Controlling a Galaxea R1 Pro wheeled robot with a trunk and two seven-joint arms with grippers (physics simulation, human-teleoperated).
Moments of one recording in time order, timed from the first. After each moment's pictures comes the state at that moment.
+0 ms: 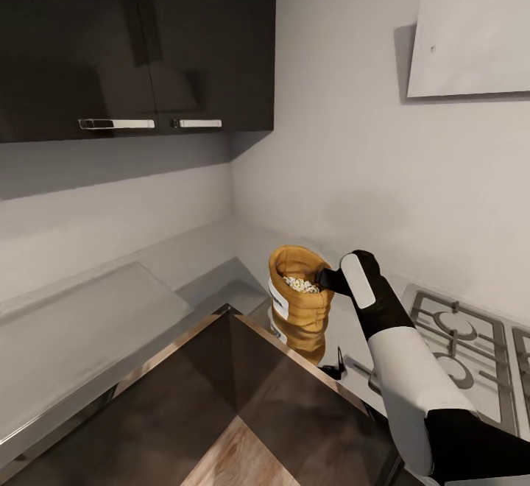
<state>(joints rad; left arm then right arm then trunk) 0.27 -0.05 0.32 -0.99 0.49 0.11 -0.02 -0.96 0.12 -0.04 -0.93 -0.61 0.96 -0.66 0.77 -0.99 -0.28</state>
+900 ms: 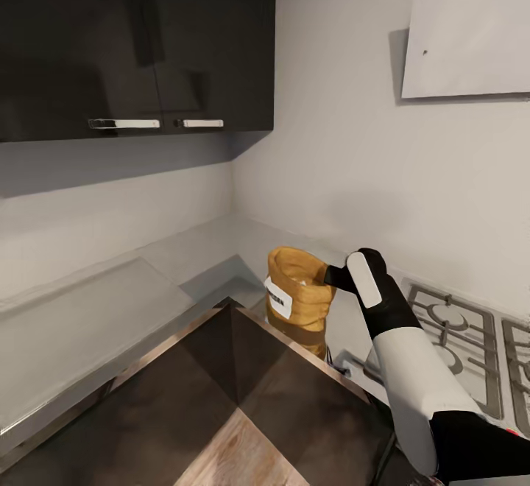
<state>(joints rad) 0.27 -0.05 0.32 -0.99 0.49 0.11 -0.02 -0.95 0.09 -0.04 -0.96 -0.62 0.97 -0.66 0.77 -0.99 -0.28</state>
